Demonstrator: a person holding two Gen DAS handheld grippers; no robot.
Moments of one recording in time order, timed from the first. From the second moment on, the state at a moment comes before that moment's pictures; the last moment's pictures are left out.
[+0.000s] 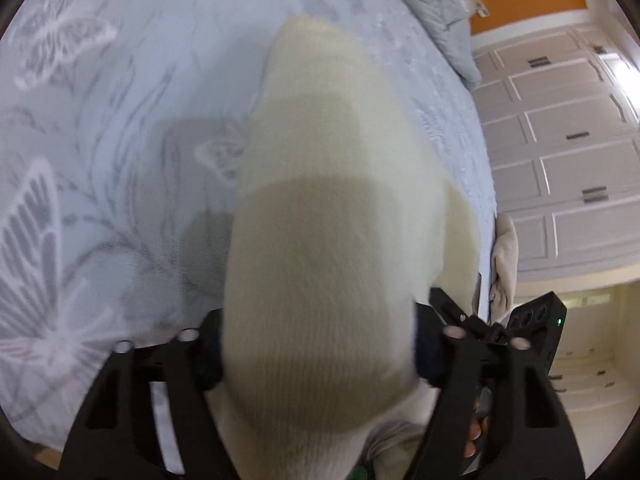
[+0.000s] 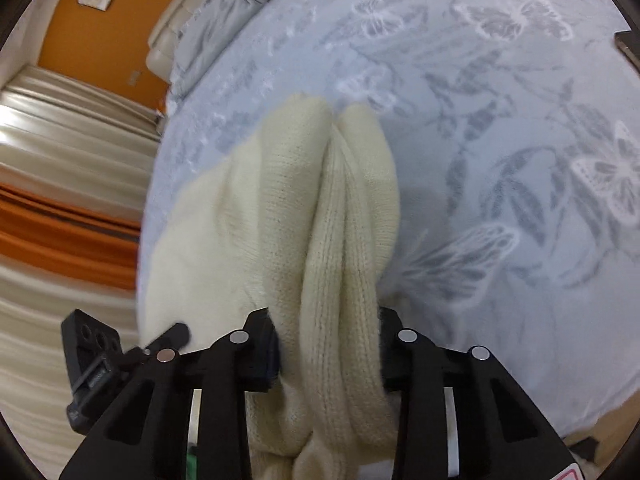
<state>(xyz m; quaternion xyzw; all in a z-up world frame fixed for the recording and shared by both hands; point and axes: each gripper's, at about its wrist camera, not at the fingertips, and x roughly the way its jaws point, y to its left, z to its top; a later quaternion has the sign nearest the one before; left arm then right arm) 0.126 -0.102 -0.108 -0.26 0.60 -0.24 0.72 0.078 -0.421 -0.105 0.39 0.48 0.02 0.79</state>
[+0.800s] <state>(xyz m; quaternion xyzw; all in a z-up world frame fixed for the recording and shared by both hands) 0.069 -0.035 0.009 -0.21 0.53 -0.27 0.77 0.012 -0.336 0.025 0.32 0.42 0.02 0.85</state>
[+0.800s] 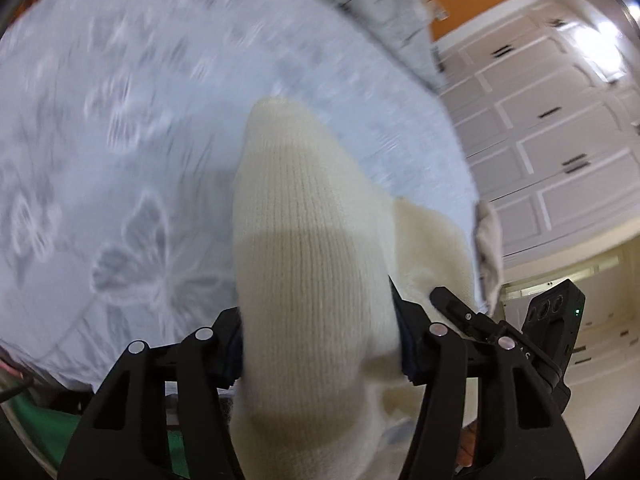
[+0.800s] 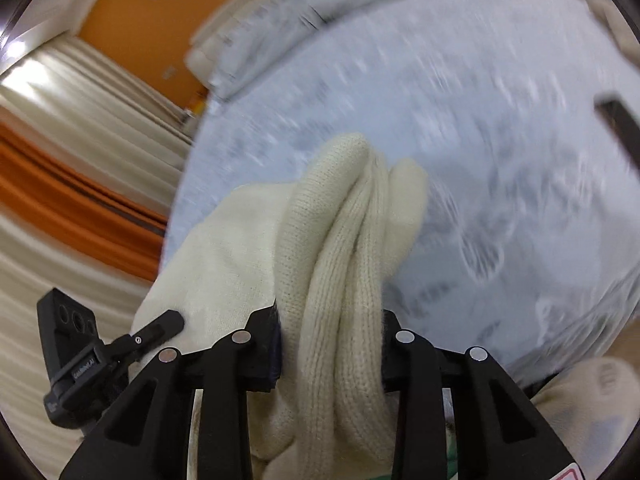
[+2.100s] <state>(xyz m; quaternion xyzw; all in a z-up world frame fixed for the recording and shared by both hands) 0.103 0.069 0.118 -0.17 0.36 -0.27 0.87 0.116 -0.231 0.088 0.24 0.37 0.11 0.89</state>
